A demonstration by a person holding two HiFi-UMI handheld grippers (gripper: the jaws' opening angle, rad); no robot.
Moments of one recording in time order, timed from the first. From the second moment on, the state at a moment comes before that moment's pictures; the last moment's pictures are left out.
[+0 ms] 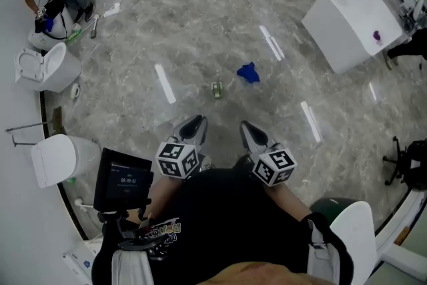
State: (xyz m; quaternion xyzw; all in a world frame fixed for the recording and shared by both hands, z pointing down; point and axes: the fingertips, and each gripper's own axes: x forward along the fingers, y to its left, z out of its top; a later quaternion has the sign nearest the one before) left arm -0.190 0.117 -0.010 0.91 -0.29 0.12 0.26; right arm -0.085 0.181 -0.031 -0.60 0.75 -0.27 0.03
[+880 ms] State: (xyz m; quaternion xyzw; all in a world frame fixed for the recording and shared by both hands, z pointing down) left arm 0.021 0.009 0.056 0.84 -0.41 0.18 0.31; right arm 0.147 0.032 0.030 -0.49 0.81 -0.33 -0.01
